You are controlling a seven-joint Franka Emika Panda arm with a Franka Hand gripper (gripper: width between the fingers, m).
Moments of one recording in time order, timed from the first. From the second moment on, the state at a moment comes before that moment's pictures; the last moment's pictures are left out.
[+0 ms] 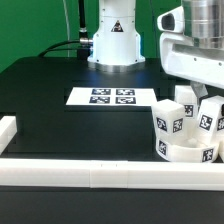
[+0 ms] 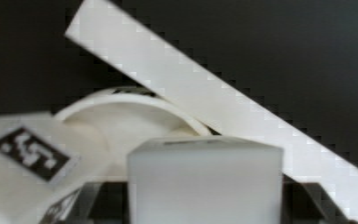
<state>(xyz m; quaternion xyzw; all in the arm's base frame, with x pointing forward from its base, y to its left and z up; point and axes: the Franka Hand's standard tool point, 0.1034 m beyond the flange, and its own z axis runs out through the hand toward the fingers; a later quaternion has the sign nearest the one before) 0.596 0.121 0.074 -0.85 0.52 0.04 0.06</state>
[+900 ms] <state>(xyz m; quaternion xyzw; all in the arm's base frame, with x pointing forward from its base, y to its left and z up) 0.595 0.129 0.074 -0.66 0.74 0.06 0.07</state>
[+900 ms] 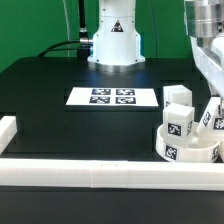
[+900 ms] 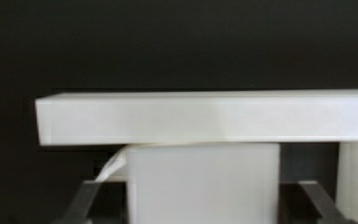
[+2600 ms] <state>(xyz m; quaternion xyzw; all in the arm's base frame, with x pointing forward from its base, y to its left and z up) 0.610 0.138 0.108 -0.56 0.82 0.06 0.11</state>
